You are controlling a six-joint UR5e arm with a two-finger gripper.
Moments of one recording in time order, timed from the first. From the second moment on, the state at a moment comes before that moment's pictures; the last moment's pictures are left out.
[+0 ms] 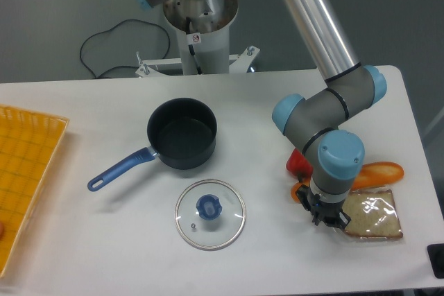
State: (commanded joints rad) arm 2.63 -2.25 -1.39 -0.94 1.52 1.31
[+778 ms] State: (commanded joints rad) arm 2.58 -2.09 -1.46 -0.97 1.49 1.30
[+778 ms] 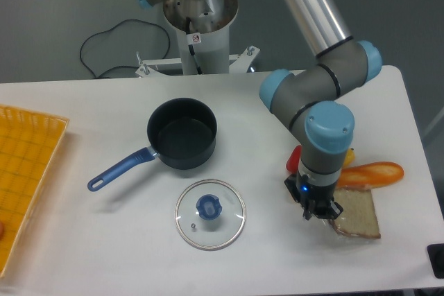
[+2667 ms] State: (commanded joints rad) arm 2.54 -1.89 -1.49 -1.30 1.63 1.46
